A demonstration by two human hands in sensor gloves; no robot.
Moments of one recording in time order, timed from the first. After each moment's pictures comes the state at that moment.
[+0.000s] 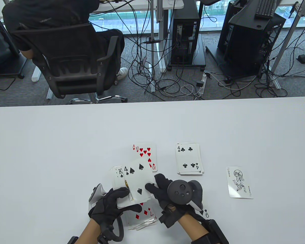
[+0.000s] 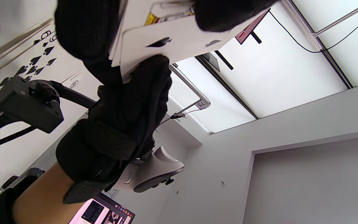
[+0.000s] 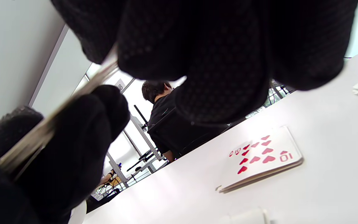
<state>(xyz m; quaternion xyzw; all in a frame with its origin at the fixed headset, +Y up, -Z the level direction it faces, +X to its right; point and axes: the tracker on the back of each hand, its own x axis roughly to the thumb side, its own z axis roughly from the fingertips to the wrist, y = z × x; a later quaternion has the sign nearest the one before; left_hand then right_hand) -0.186 -0.808 -0.266 -0.32 -0.16 0.85 0.39 0.052 -0.702 -0.267 0.20 -0.08 0.90 0.37</state>
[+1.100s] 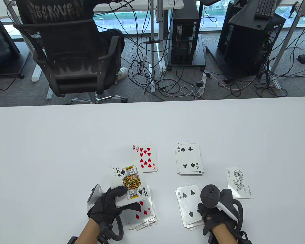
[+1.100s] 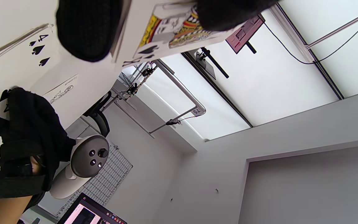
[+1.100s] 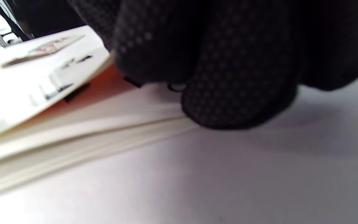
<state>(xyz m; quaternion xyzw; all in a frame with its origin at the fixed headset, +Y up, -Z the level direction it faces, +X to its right) -0.188 -0.807 -0.265 -0.31 -0.14 0.86 0.38 0.168 -0.767 -0.241 -0.01 0.19 0.98 0.11</state>
